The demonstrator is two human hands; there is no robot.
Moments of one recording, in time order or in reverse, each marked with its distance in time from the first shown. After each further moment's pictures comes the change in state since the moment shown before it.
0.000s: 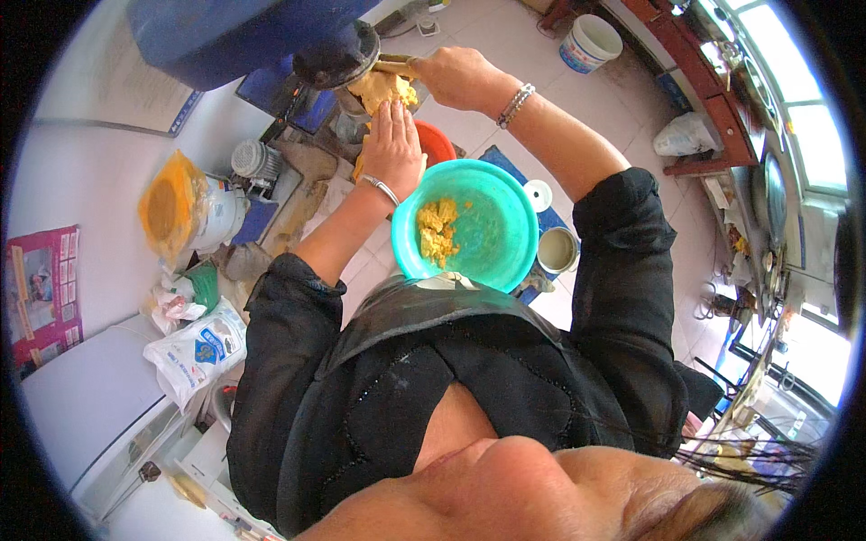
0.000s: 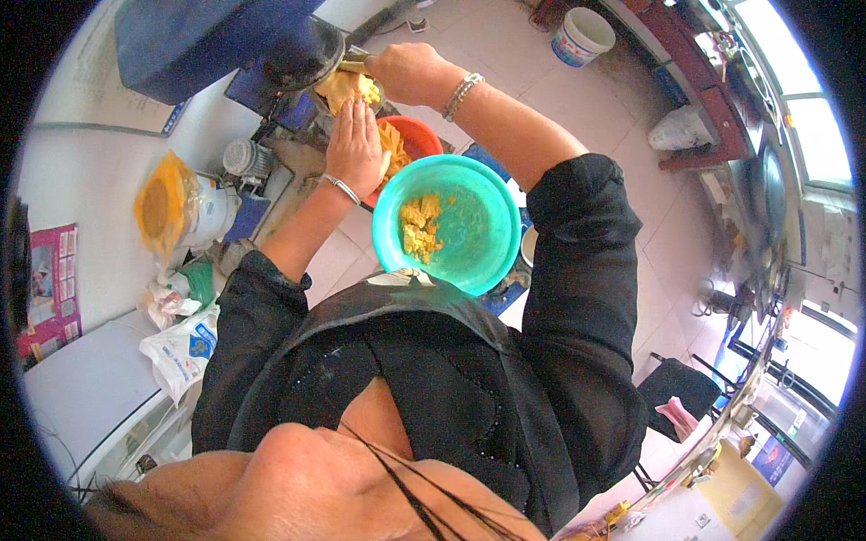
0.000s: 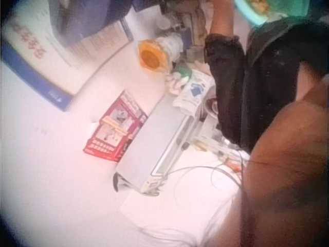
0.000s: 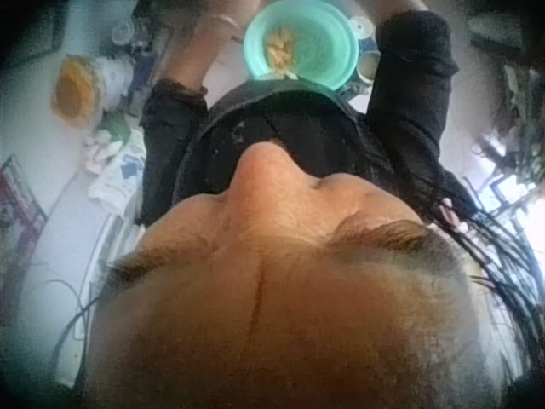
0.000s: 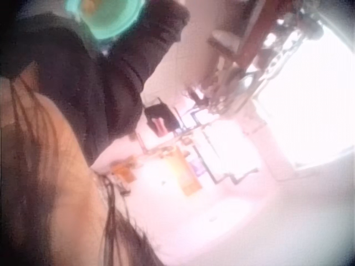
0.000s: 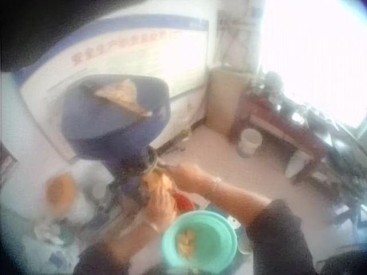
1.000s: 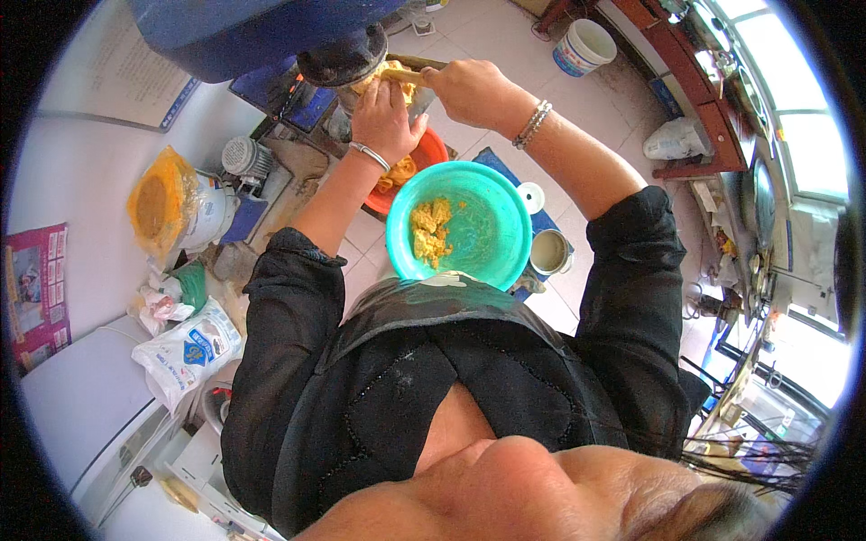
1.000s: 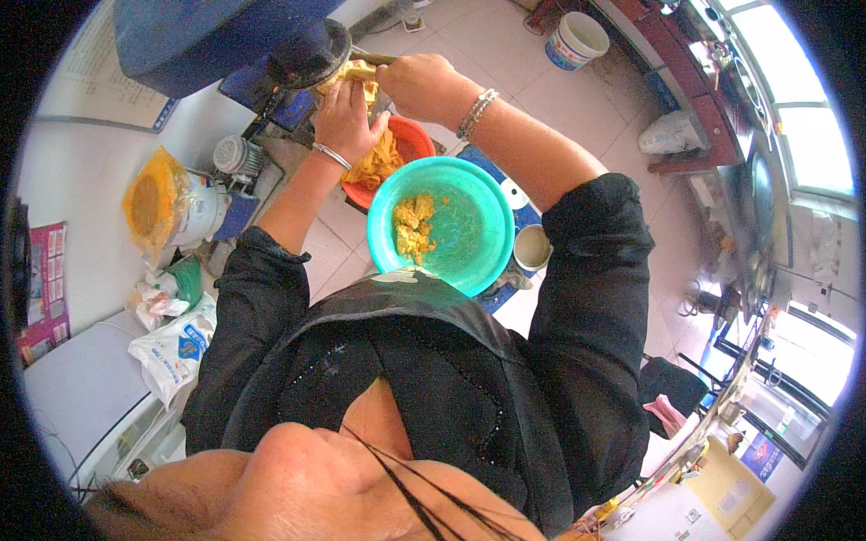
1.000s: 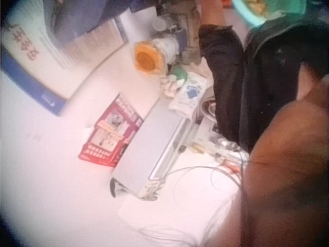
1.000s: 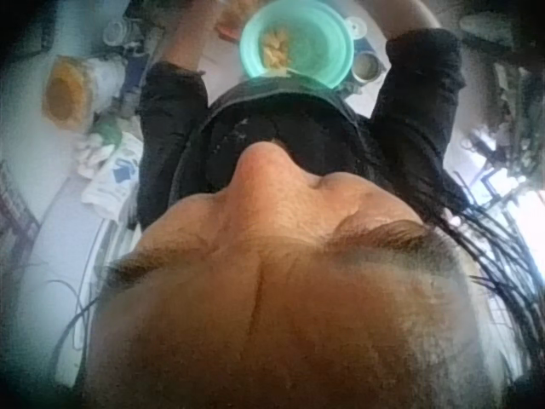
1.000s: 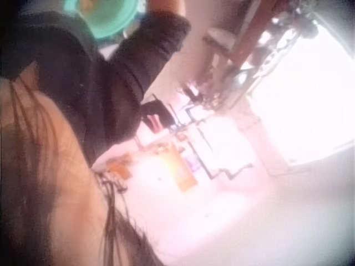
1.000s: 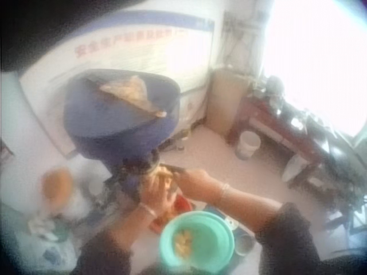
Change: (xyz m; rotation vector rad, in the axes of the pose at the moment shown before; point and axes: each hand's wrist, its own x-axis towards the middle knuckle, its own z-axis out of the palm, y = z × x) left_hand 0.039 -0.042 0.018 -0.185 0.289 -0.075; right_hand -0.011 -0.018 -0.013 -0.063 -0.020 -0.019
